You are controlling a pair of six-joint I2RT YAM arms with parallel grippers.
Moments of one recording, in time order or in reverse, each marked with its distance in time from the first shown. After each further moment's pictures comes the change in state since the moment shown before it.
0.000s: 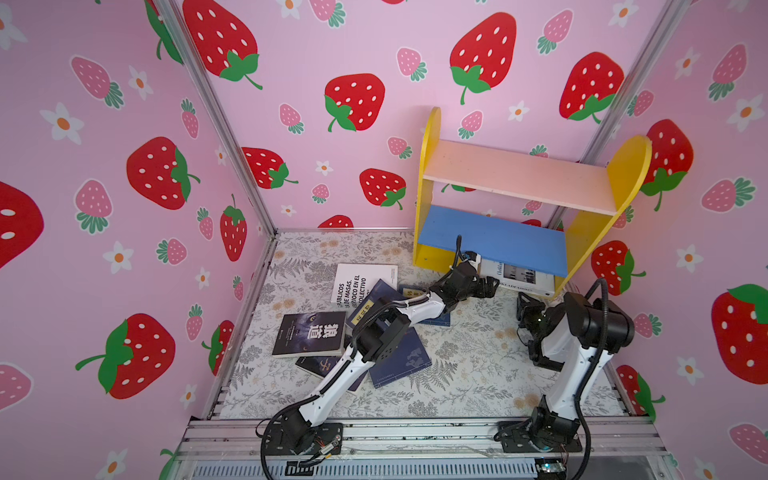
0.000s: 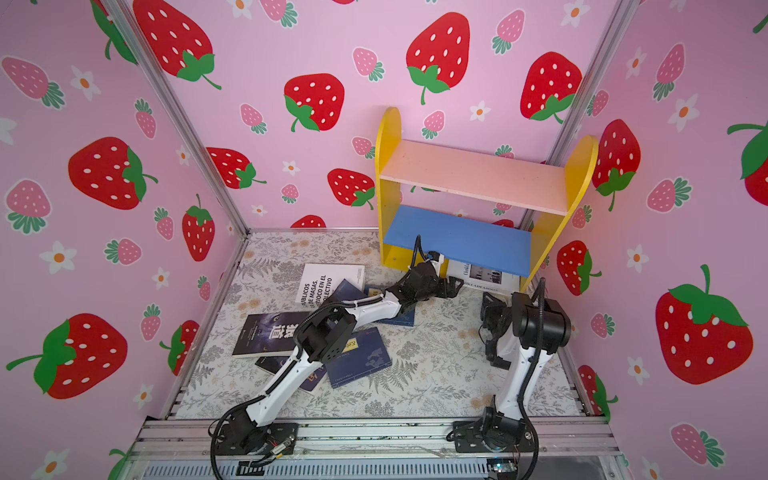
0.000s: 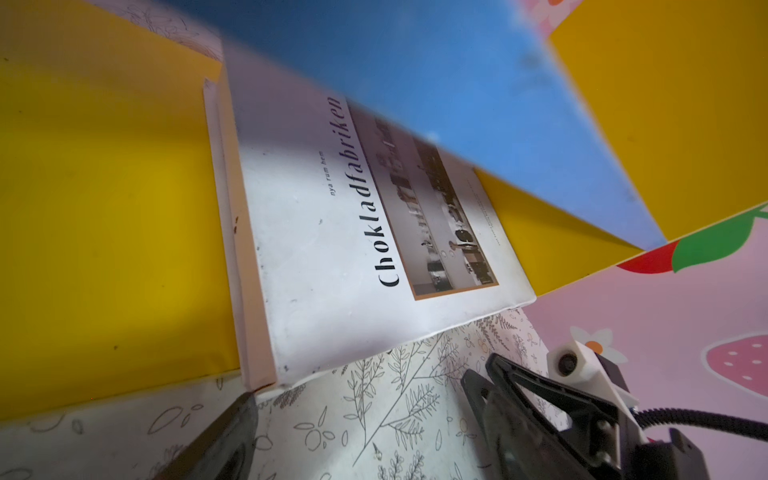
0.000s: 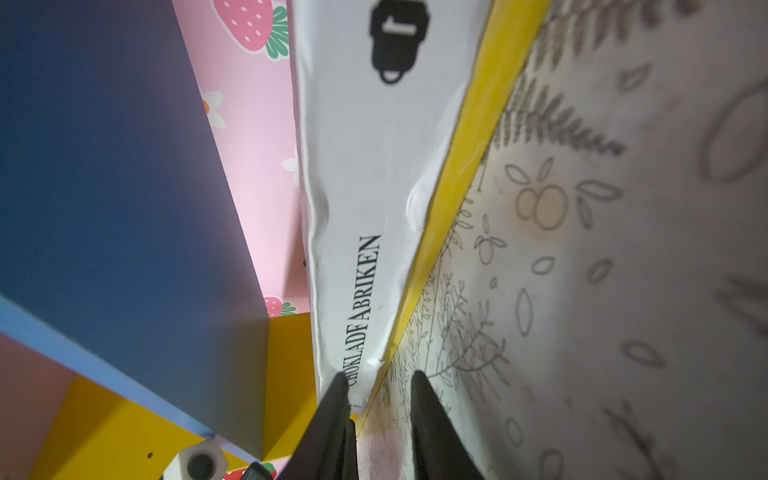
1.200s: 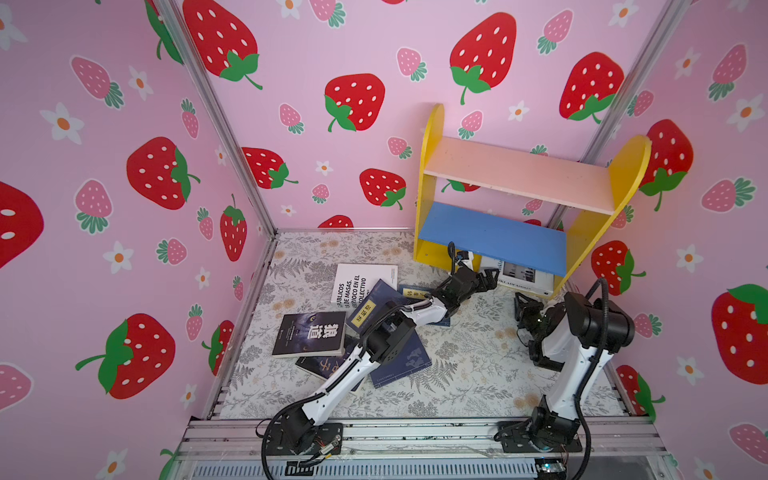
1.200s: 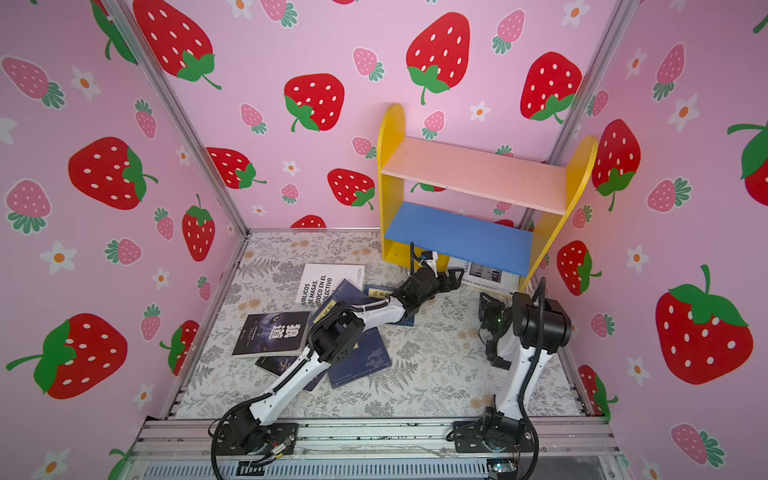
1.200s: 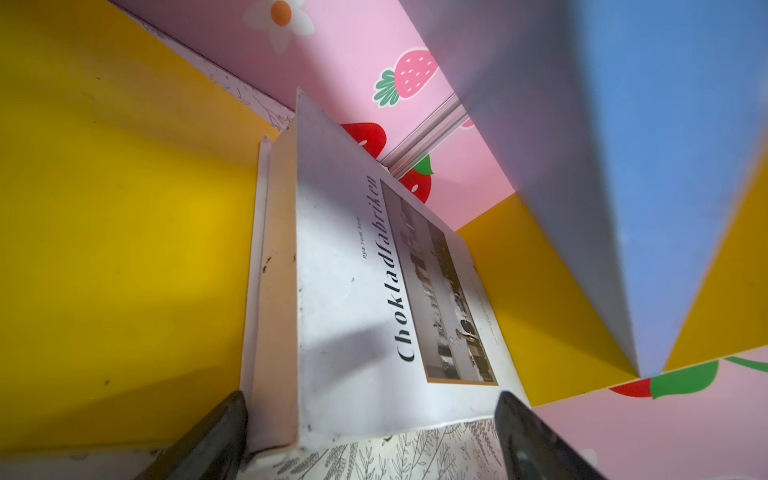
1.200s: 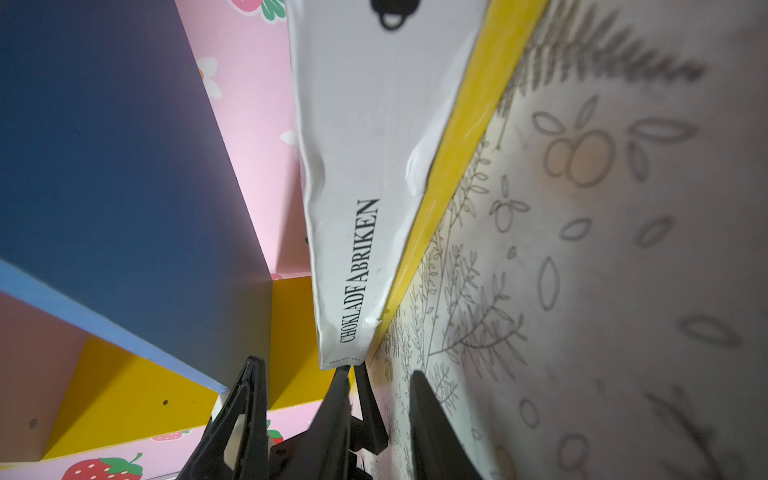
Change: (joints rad) left arm 0.001 0.151 0.120 0.210 -0.134 -0.211; right arm -0.007 0.016 0.002 0.003 -0.070 -0.005
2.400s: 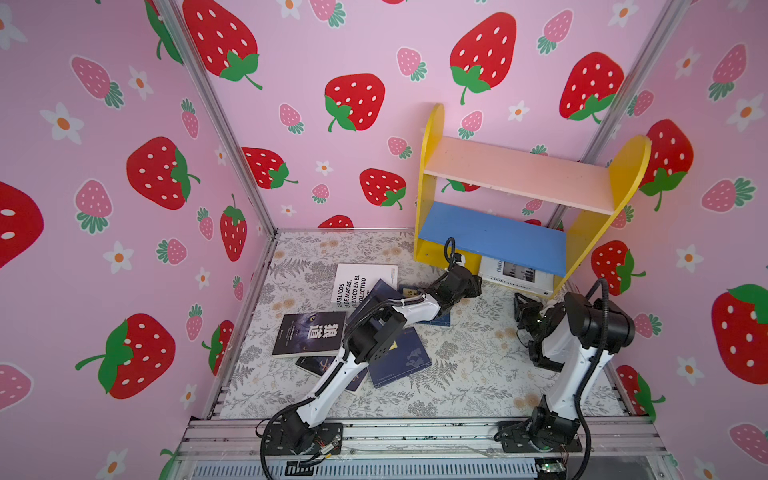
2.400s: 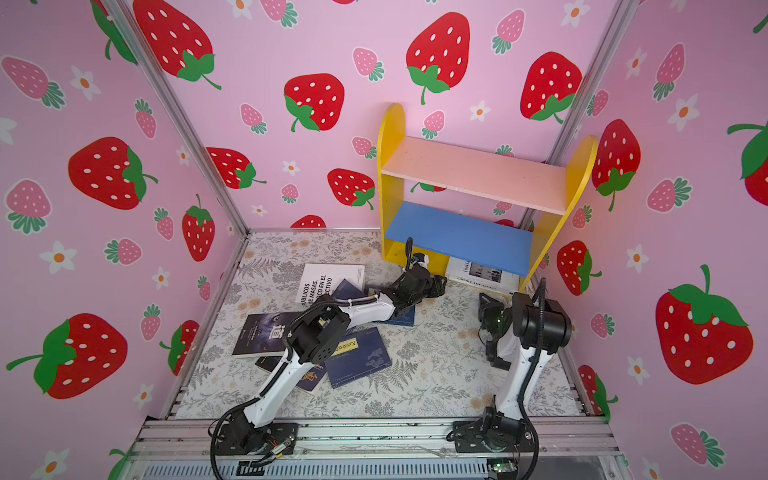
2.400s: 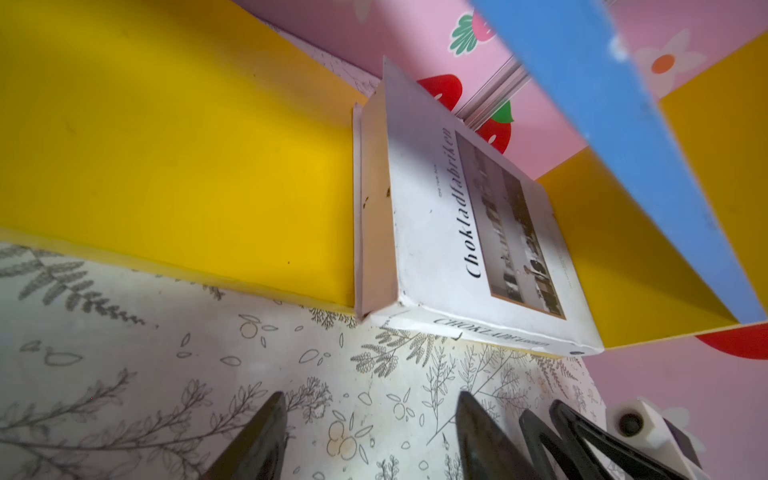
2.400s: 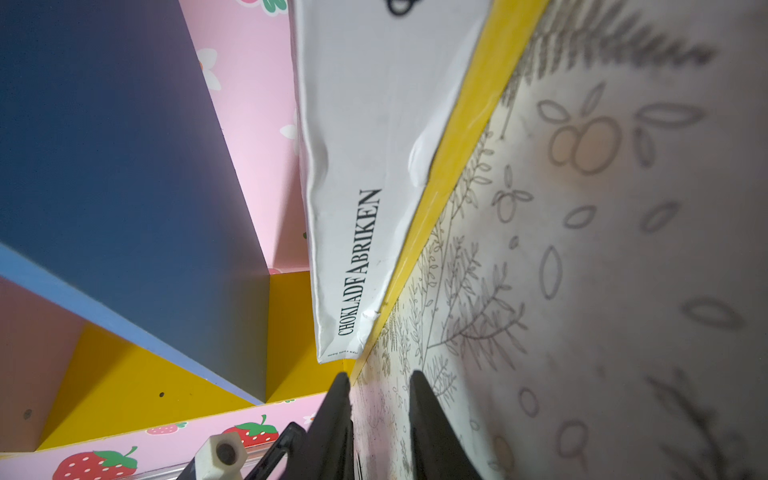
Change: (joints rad) left arm -0.005 -0.282 -0.332 -0.220 -0.082 0.116; right arm -0.002 -0.013 -0.008 0.001 -0.003 -0.019
